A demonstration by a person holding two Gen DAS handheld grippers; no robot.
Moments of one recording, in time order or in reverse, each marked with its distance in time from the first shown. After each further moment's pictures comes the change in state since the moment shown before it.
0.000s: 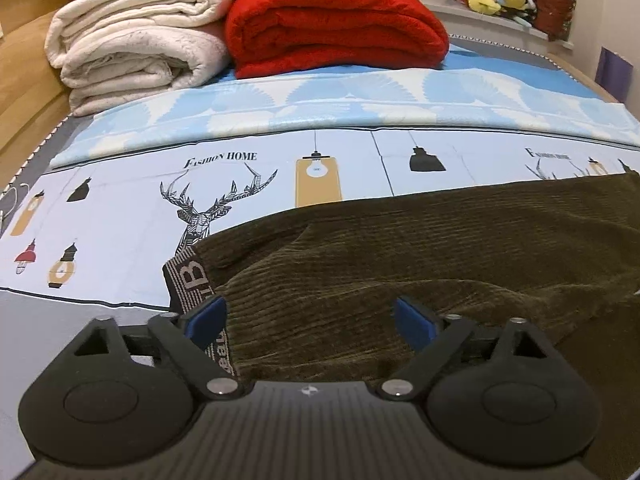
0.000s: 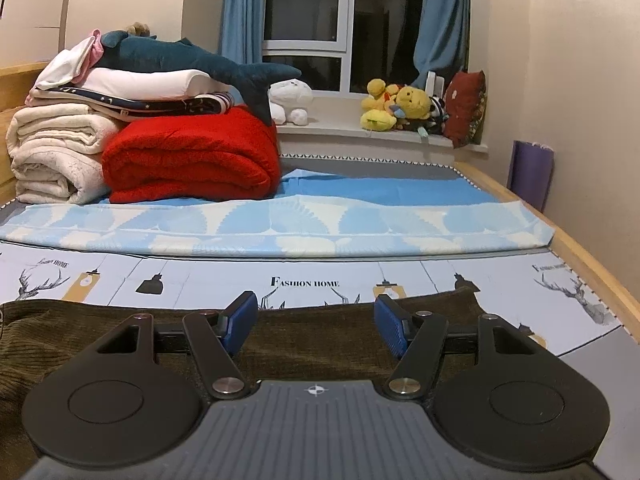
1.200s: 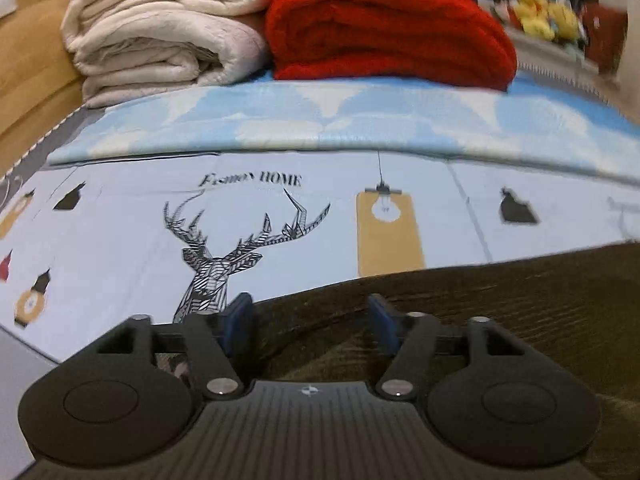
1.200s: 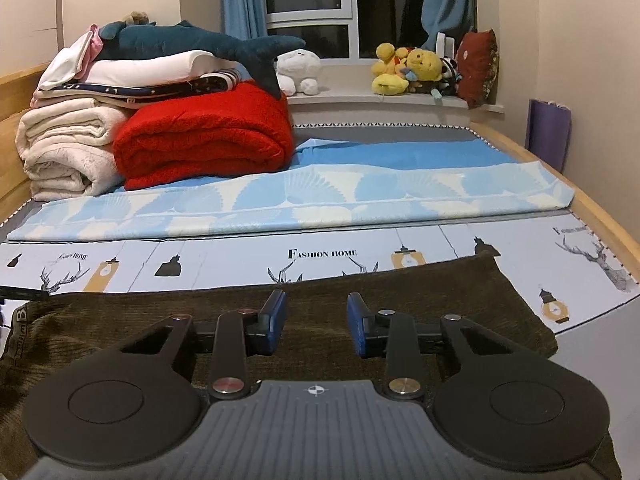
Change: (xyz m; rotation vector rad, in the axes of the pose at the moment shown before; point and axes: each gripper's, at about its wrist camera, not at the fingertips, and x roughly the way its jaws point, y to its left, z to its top) left arm 0.132 0.045 0.046 -0.079 -0.042 0.066; right arm 0.008 -0.019 0.003 0.079 0.119 0.082
